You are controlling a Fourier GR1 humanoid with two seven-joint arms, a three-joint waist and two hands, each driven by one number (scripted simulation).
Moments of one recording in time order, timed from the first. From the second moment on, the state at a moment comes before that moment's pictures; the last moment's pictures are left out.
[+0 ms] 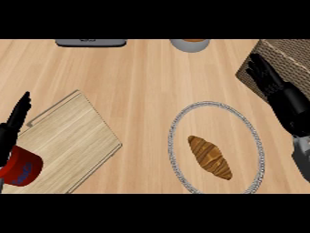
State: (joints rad) left arm -0.02 0.58 -0.14 -1.44 0.08 0.23 -0.12; right arm -0.31 -0.54 0.22 -1.54 -0.34 -0.02 0.00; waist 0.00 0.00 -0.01
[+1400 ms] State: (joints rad) left arm -0.19 0.51 -0.06 -1.41 0.32 0.14 0.16; right arm -0.54 -0.63 0.43 -2.01 -0.06 0.60 -0.21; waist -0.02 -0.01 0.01
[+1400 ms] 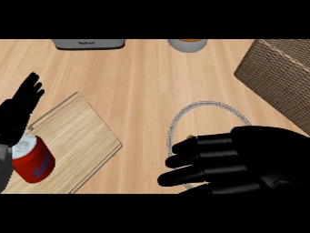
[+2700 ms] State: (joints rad) left arm -0.23 0.46 -0.05 -1.41 0.27 0.12 0.18; right arm -0.78 -0.84 0.24 -1.60 -0.06 0.93 -0.24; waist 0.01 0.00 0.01
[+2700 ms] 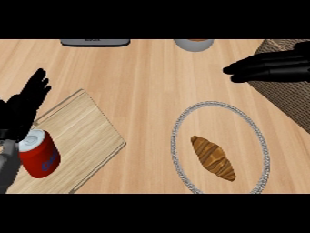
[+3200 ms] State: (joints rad) left arm -0.25 0.45 -0.03 -1.38 0.27 0.10 0.18; right arm -0.58 -0.75 0.36 -1.57 0.17 0.71 -0.46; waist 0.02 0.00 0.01
